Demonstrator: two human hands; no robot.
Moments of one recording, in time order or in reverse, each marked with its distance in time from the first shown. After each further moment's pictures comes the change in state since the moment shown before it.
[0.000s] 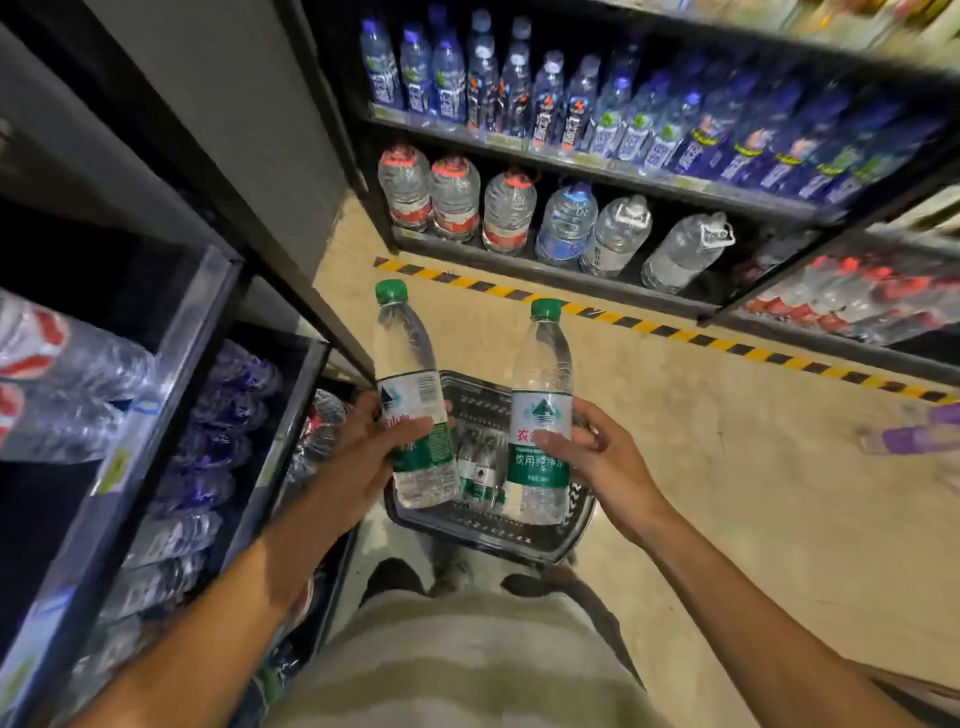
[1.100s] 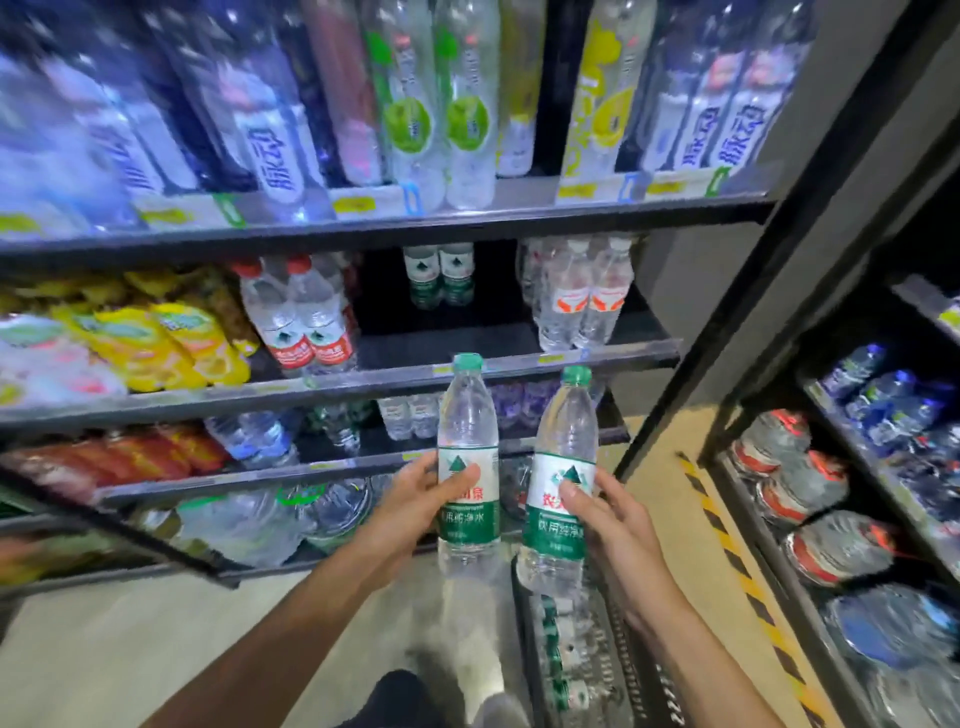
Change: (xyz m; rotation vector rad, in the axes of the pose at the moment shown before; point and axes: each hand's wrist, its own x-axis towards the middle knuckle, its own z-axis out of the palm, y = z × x) left_hand -0.292 -0.130 -0.003 -0.416 0.787 0.555; right_hand -0.116 -0.025 0.134 -0.375 -1.053 -0.146
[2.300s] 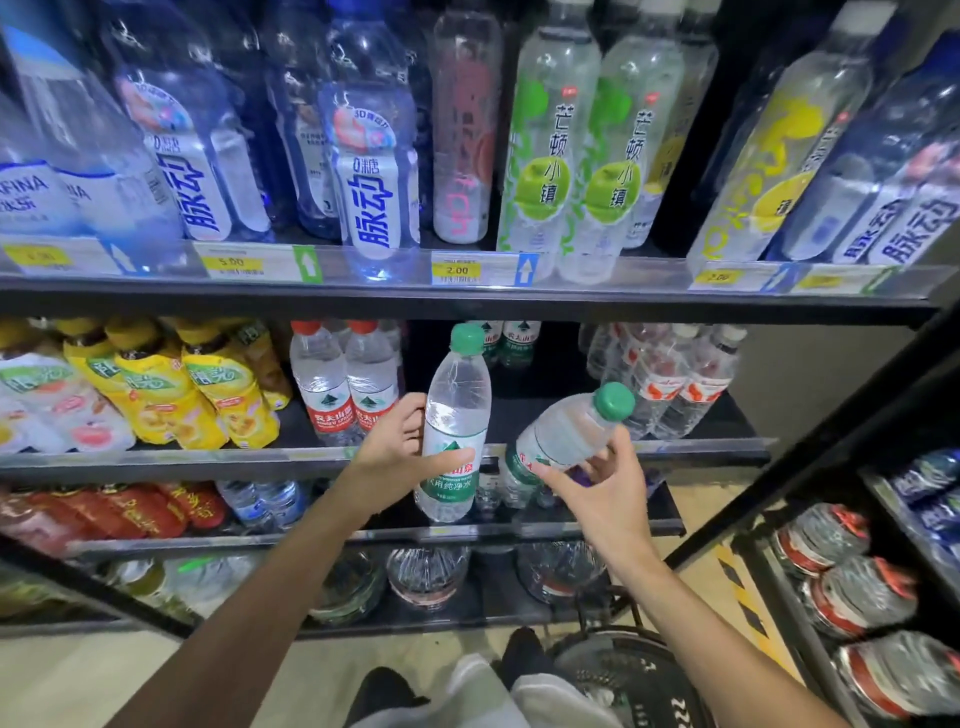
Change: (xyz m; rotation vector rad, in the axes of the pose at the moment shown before) left_hand 0.123 0.086 -0.130 0.341 0.051 0.312; right_hand 0.185 -0.009 0.097 -0.236 0.085 -0.398
